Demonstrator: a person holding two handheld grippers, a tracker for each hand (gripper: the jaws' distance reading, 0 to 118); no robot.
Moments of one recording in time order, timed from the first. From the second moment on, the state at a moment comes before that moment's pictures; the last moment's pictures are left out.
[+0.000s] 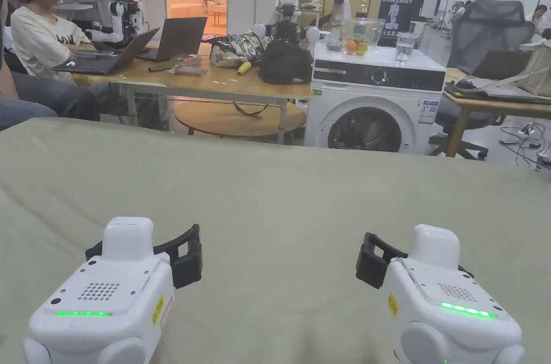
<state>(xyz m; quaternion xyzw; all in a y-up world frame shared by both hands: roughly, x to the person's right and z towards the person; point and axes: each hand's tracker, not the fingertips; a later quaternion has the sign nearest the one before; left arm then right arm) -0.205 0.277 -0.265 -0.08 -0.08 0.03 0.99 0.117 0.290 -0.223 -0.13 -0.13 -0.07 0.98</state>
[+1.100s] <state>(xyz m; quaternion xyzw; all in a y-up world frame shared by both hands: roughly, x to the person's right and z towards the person) -0.206 0.273 -0.268 -0.08 -0.10 0.03 0.99 0.118 0.275 -0.230 -0.16 -0.13 -0.07 0.98</state>
